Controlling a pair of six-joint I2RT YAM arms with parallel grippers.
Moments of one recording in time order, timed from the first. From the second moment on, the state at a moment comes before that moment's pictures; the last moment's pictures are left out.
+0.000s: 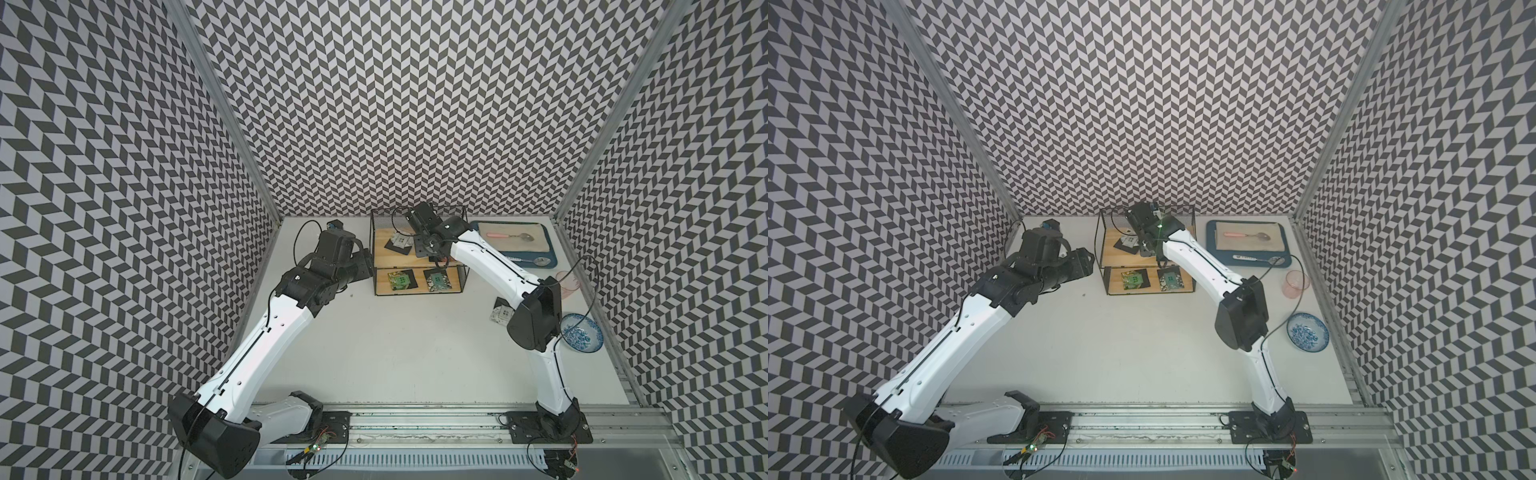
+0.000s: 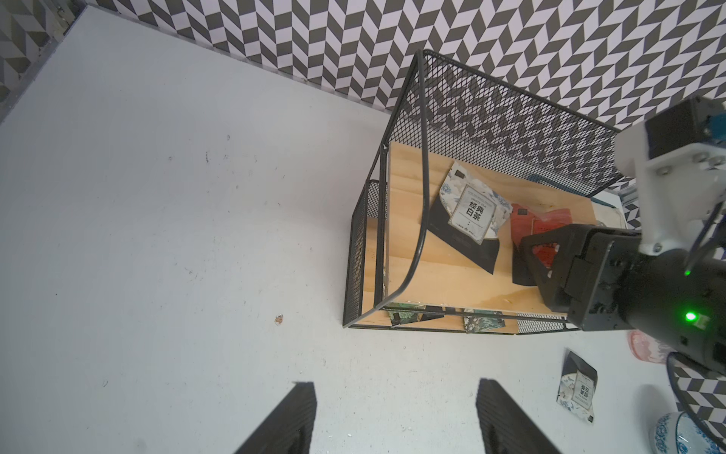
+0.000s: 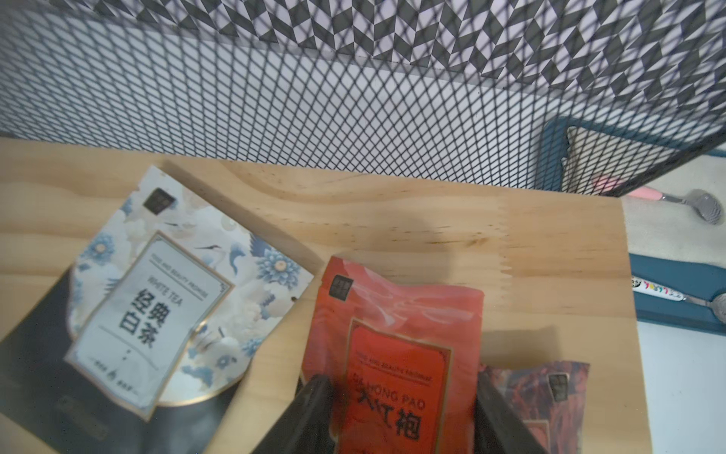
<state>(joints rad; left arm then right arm) -0.46 1.20 1.27 -0.75 -0.14 -0.58 0.68 2.16 2.17 -1.03 0.42 0.45</state>
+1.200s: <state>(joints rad) -0.46 1.21 1.27 -0.75 -0.14 -0.57 0.69 2.10 2.24 -1.02 0.44 0.44</state>
